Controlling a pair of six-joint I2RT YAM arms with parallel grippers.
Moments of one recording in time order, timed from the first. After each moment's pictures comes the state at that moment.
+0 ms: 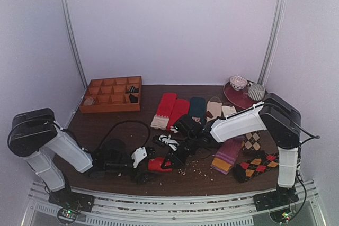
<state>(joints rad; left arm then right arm) -1.00 1.64 0.33 0.80 0.23 0.15 0.97 2.02 1.17 -0.15 -0.56 0.01</state>
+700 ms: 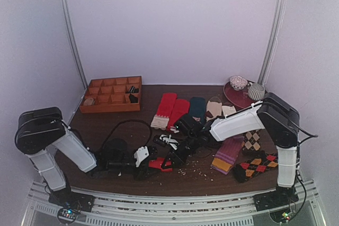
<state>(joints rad) -0.99 1.72 0.35 0.90 0.24 0.16 0.94 2.05 1.18 -0.16 -0.63 0.01</state>
